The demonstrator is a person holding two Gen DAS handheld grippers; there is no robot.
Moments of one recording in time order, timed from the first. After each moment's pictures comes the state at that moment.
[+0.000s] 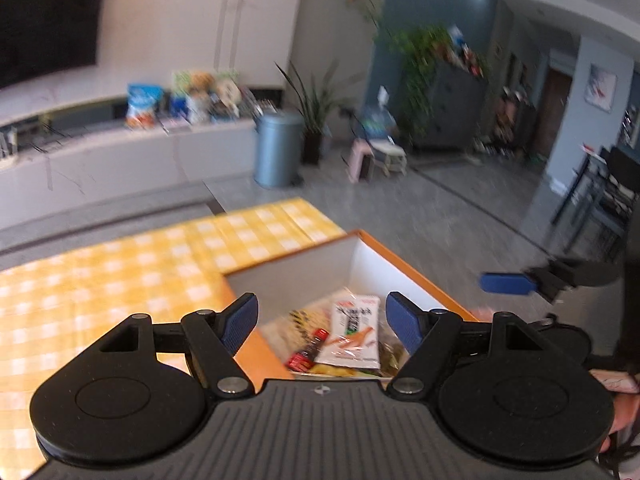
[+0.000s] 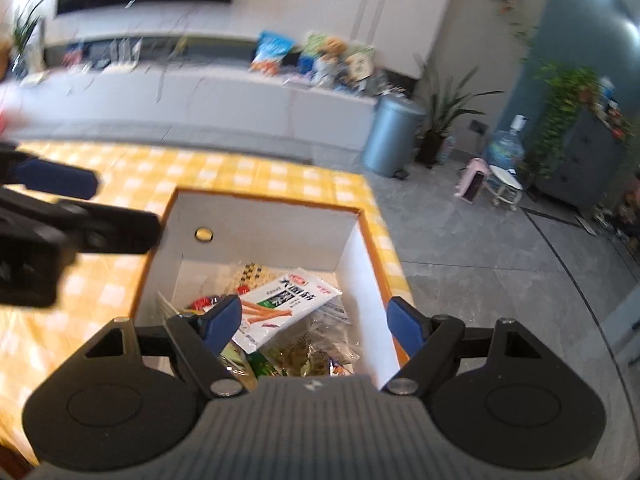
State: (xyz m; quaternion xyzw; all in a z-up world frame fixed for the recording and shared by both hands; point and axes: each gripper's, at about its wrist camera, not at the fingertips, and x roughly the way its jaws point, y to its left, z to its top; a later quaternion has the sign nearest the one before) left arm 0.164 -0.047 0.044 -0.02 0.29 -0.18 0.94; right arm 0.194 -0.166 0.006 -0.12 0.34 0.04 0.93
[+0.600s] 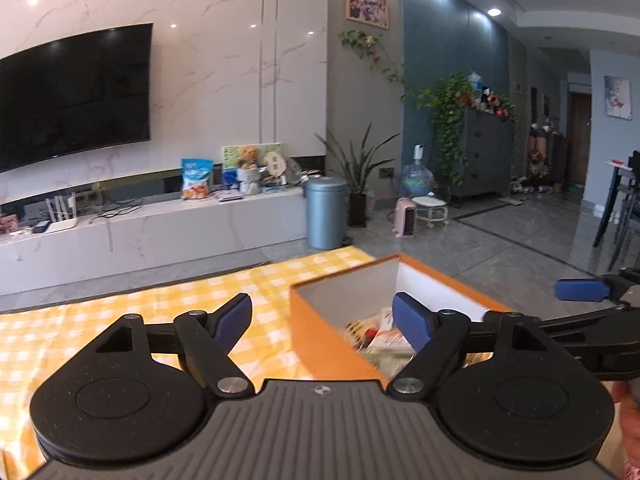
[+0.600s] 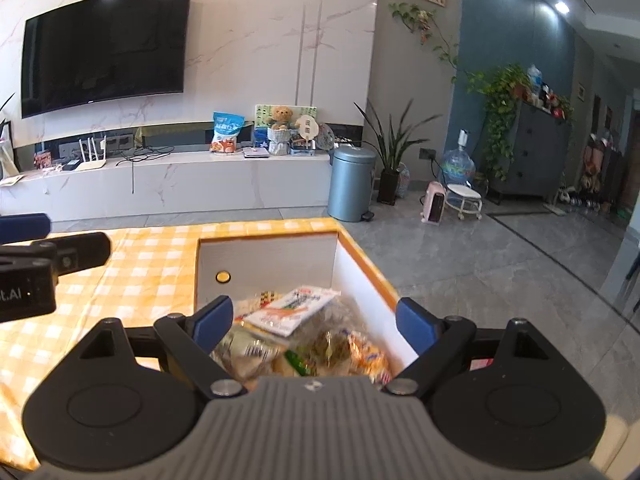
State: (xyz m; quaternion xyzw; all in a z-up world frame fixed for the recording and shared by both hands) left arm 0.076 -0.034 0.035 0.03 0.19 -0.10 0.98; right arm 0.080 -0.150 0.011 -0.03 0.24 -0.02 0.97
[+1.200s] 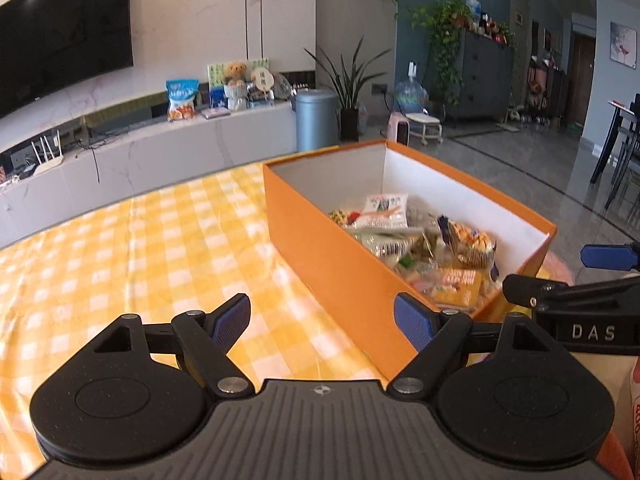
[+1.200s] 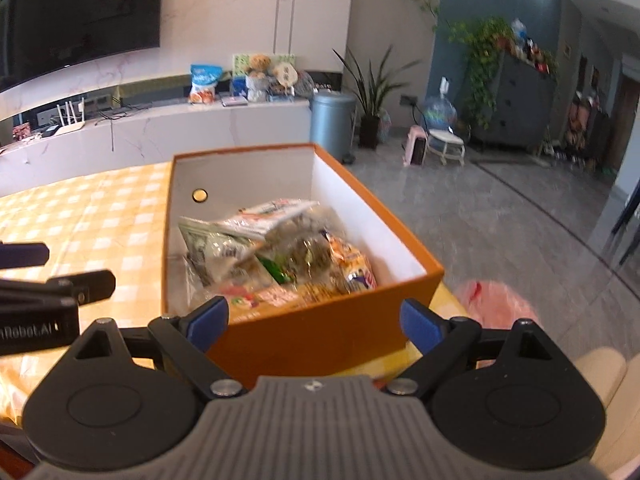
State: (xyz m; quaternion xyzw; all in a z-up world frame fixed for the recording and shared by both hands) left arm 0.076 -0.047 -0.025 0.04 0.31 -0.12 0.94; right arm 0.054 -0.164 -0.040 -0.02 0.31 -0.05 0.95
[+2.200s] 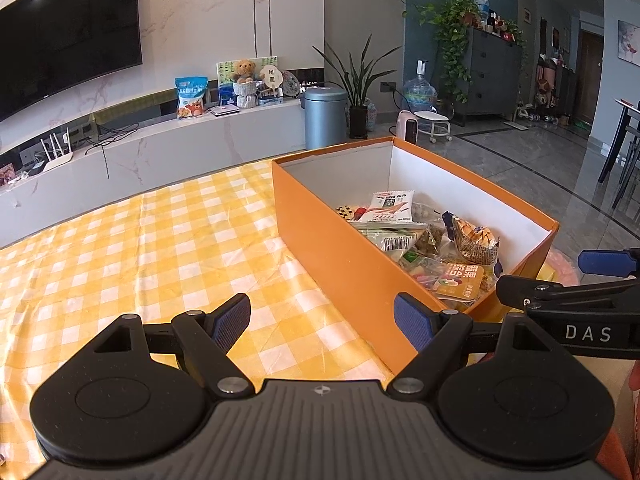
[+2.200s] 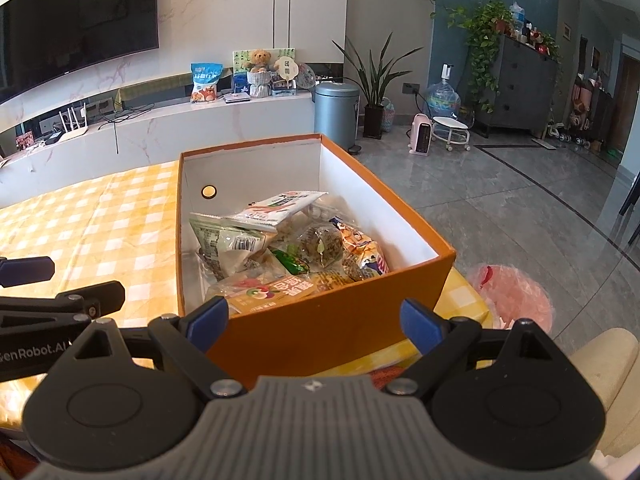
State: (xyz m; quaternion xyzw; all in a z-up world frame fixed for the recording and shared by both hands) left arm 0.064 -0.047 -0.018 0.04 0.31 -0.10 0.94; right arm 0.045 -0.161 -0.041 0.01 0.32 -0.04 0.95
